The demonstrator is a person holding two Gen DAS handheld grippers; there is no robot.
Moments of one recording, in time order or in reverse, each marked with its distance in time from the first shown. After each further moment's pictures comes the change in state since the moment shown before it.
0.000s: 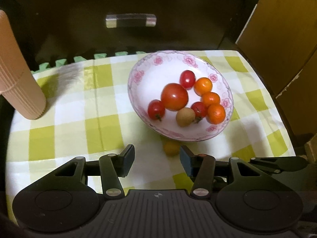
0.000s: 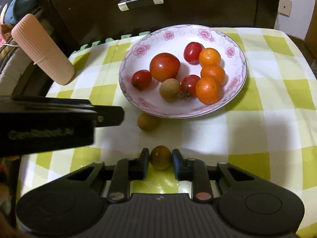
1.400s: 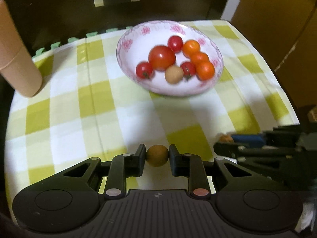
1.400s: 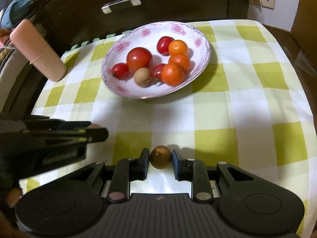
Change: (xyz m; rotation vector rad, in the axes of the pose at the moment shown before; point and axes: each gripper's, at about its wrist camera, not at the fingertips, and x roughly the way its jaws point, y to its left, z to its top) left arm -0.008 -0.020 -0.049 0.083 0.079 0.039; right arm -0.029 -0.025 -0.026 0.039 0.007 -0.030
